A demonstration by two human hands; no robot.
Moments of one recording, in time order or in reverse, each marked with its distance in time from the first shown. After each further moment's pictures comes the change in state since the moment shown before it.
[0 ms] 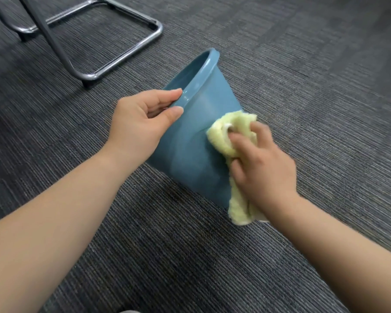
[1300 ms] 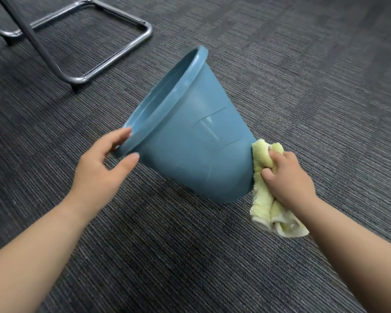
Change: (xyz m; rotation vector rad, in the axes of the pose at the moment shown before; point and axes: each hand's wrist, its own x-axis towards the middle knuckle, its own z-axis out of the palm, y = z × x) left_hand -0.041 -0.053 -0.036 0.277 -0.008 -0.011; right_hand -0.010 0.094 0.030 0.041 -0.267 0.498
